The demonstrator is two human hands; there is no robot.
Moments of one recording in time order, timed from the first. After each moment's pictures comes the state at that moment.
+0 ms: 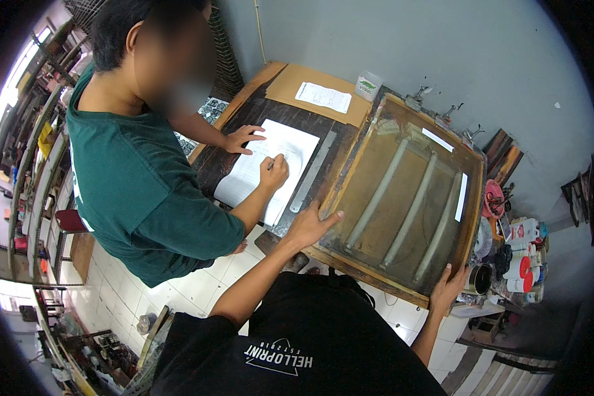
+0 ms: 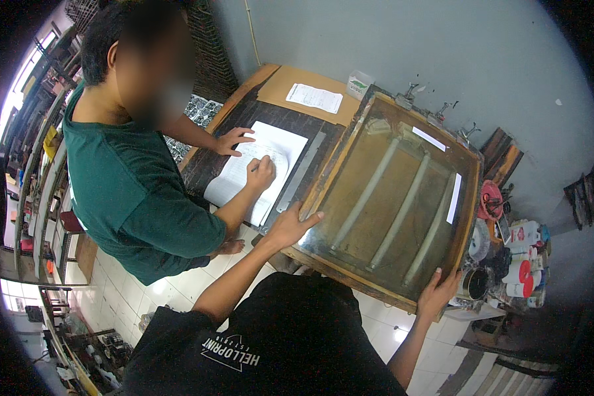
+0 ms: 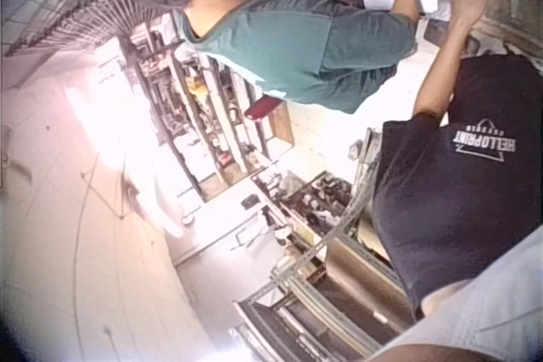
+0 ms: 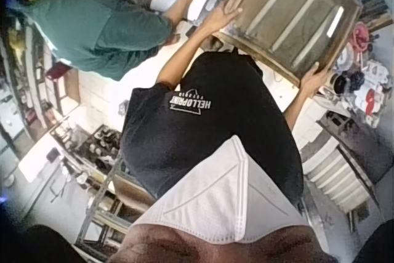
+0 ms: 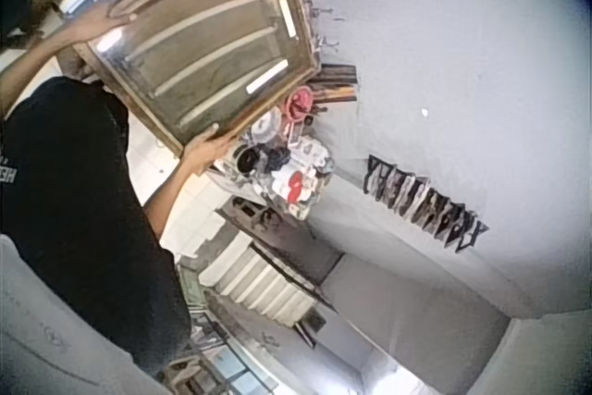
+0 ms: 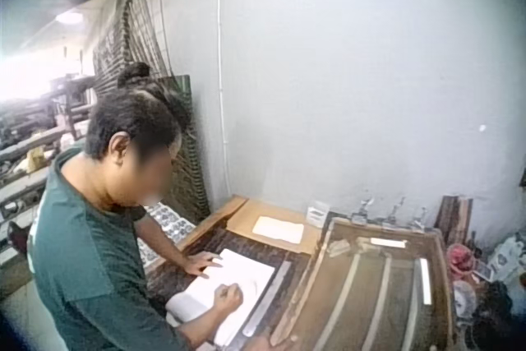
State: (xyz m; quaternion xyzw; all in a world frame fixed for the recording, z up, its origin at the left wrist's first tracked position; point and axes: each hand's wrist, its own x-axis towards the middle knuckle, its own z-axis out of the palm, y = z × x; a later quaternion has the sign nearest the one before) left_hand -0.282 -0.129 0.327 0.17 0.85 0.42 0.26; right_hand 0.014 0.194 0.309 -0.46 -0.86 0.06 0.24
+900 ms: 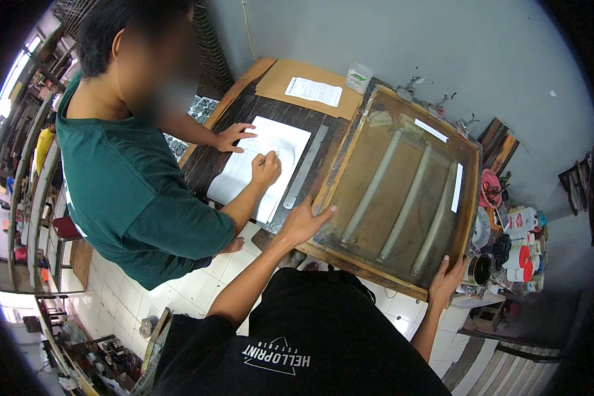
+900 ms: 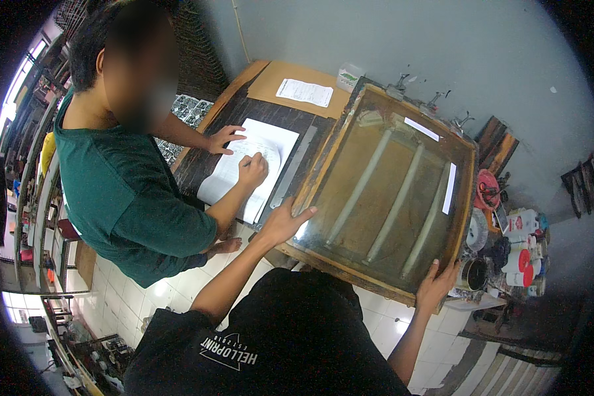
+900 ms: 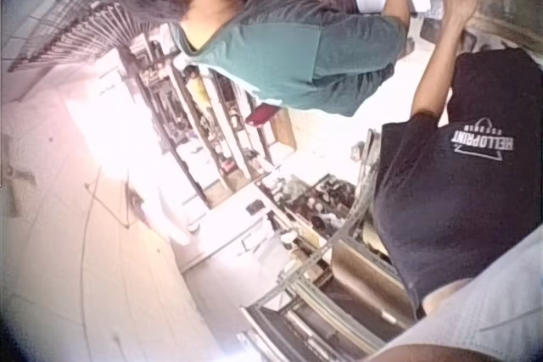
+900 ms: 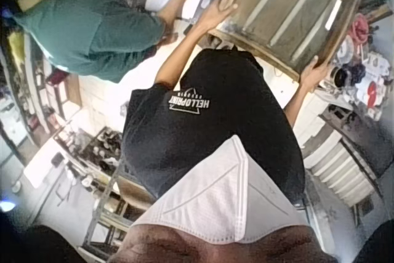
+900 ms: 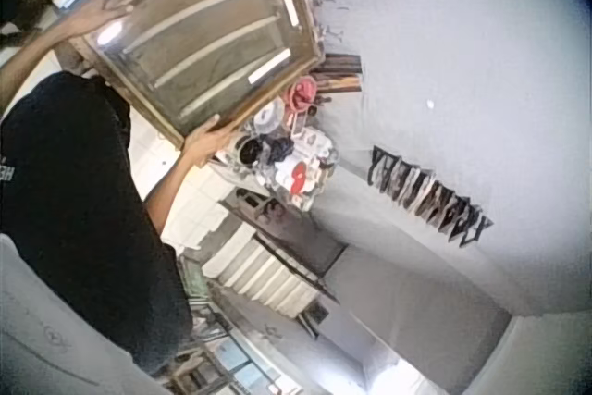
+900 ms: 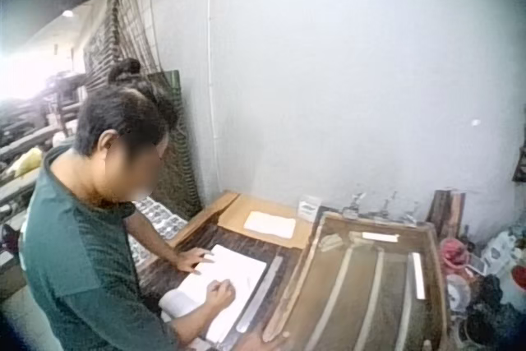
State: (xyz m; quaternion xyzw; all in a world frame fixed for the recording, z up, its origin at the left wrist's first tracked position) left_hand -0.281 -0.129 0.326 0.17 0.85 0.43 0.24; right_hand 0.010 0.190 0.314 -0.46 -0.85 0.07 0.24
